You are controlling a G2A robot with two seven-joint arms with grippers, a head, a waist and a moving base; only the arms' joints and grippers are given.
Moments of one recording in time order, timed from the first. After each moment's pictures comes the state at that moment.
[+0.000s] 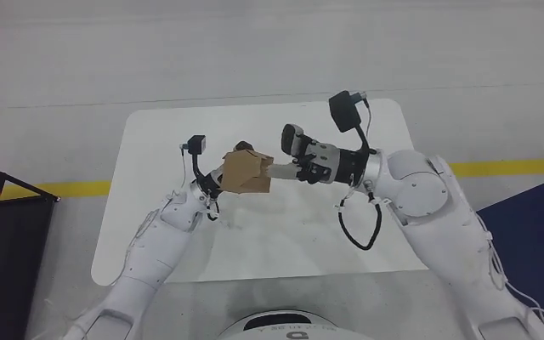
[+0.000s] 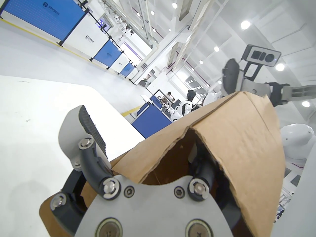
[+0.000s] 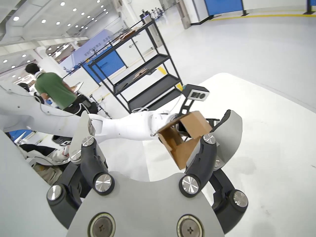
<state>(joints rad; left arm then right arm) 1.20 -1.27 -1.11 -1.14 0.11 -1.01 -0.26 -1.16 -1.08 1.15 -1.96 -0.07 -0.39 0.73</state>
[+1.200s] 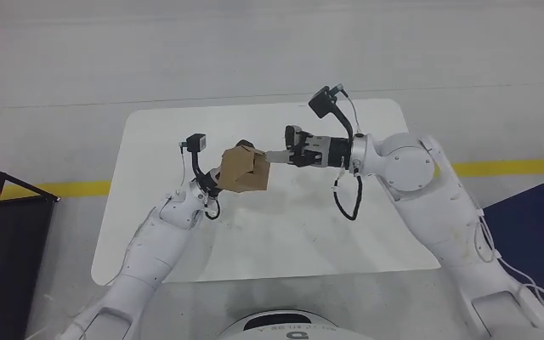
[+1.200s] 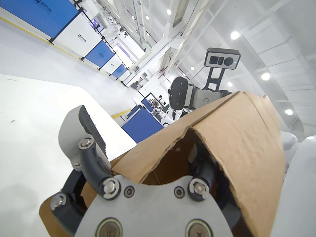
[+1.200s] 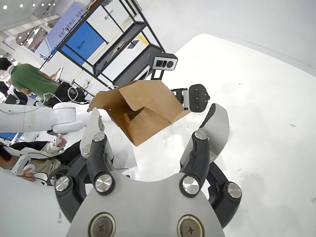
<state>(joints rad) 1.19 -1.26 -1.09 -1.14 -0.06 -1.01 -0.35 -1.04 -1.08 1.10 -1.78 -0.14 -0.28 0.89</state>
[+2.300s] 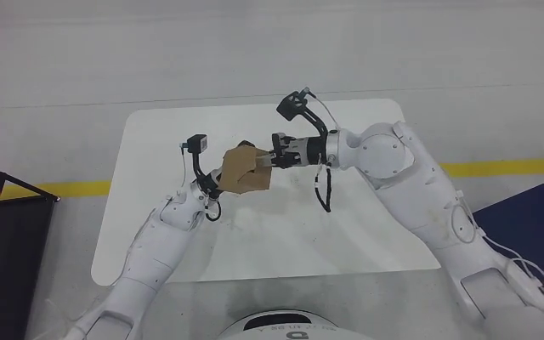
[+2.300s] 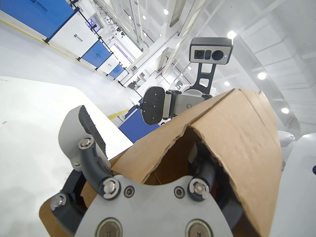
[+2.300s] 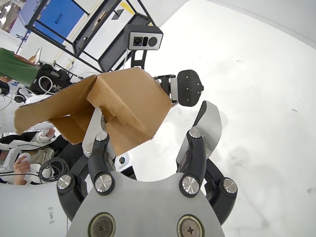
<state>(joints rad) 1.21 -1.27 -1.12 -1.17 -0.07 -1.01 -0.39 -0.88 -1.12 0.93 -1.67 -0.22 -0.18 0.96</state>
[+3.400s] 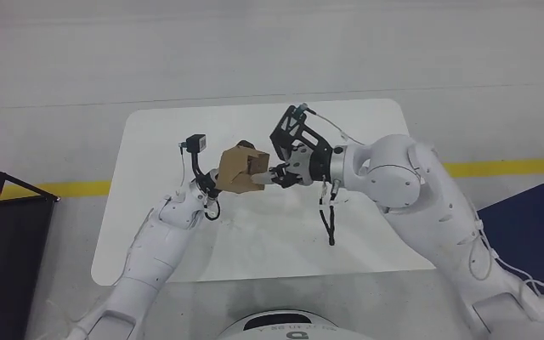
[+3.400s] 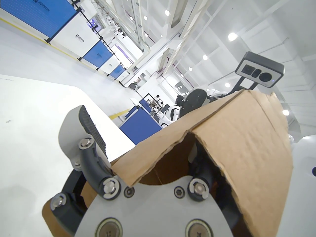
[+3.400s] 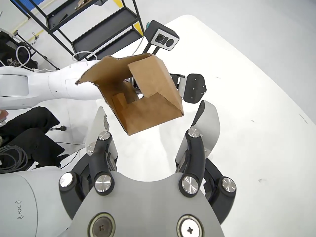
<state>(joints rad) 1.21 -1.29 -1.15 -1.15 -0.08 -1.01 -0.43 -0.99 -1.08 1.00 -1.97 -0.48 -0.22 0.99</state>
